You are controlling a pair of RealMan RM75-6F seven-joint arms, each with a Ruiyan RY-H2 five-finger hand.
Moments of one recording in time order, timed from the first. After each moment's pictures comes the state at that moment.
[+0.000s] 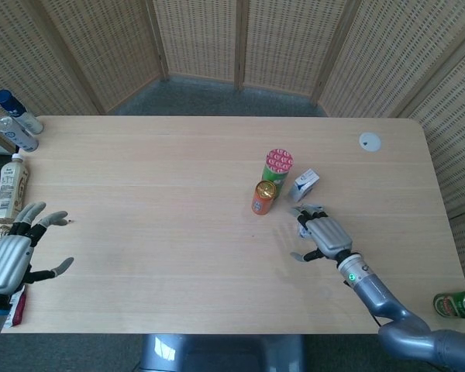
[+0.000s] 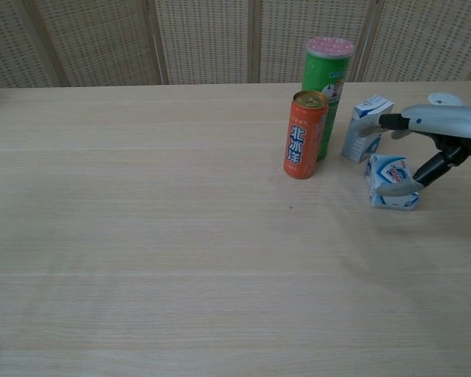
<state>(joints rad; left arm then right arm) -0.17 -1.05 -0.04 -1.77 1.56 1.44 -0.19 0.62 -1.33 0.15 -1.59 -1.20 0.81 -0.10</state>
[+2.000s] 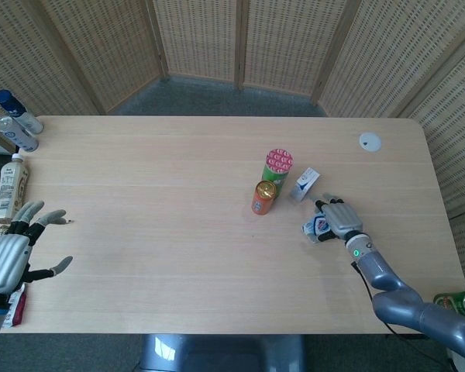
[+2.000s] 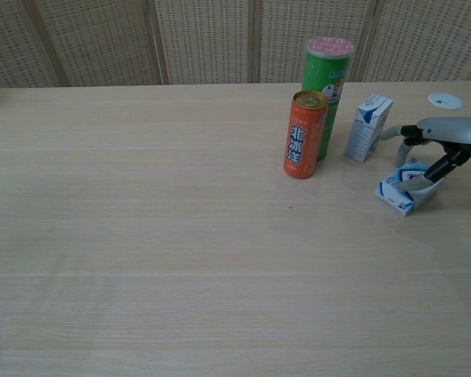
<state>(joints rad) -0.18 -1.04 -0.04 -1.78 1.56 1.43 -0.19 0.70 -1.48 0.12 -1.16 -1.13 0.68 -0.01</state>
